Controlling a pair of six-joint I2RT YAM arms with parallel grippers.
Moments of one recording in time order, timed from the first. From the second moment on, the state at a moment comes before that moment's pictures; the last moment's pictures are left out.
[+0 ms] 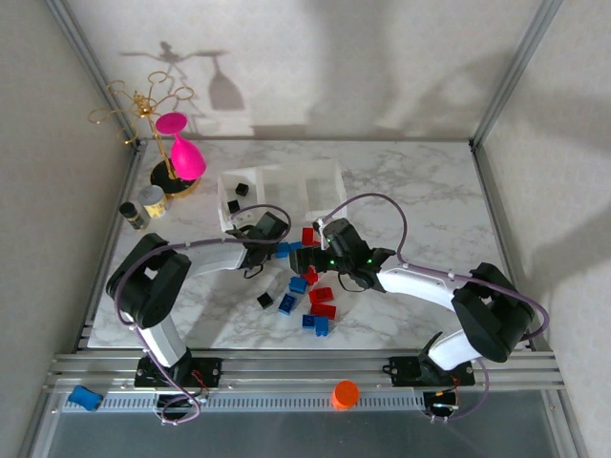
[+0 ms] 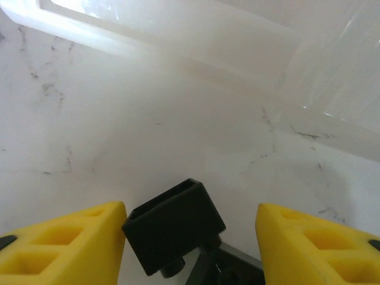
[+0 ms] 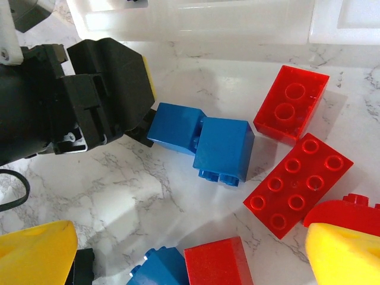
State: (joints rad) left arm -0.62 1.74 0.92 -0.30 -0.49 -1.02; right arm 0.84 1.48 0.78 0.00 -0.06 0.49
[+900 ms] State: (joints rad) left arm -0.62 1.56 0.90 -0.36 -0.52 -1.00; right arm 0.84 1.44 0.78 0.00 -0.05 0.47
